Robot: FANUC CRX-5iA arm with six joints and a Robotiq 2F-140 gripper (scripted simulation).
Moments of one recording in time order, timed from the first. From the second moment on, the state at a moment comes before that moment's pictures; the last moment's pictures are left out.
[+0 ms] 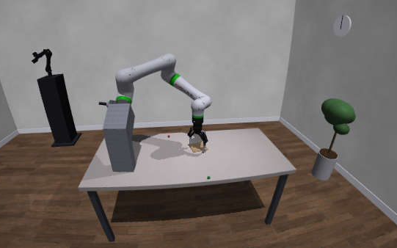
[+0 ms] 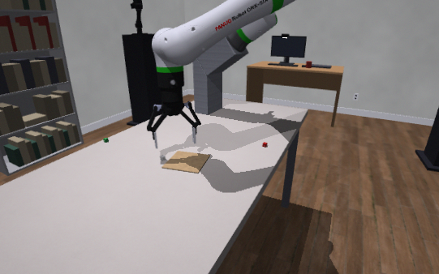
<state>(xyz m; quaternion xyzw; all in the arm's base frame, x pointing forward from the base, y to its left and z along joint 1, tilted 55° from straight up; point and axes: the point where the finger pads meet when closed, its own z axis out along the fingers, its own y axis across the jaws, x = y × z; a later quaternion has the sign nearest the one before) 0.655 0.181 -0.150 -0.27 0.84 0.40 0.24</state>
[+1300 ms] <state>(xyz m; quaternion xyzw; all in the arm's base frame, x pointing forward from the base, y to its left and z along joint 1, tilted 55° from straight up) 0.476 0.339 0.009 -0.27 0.84 0.40 0.25</state>
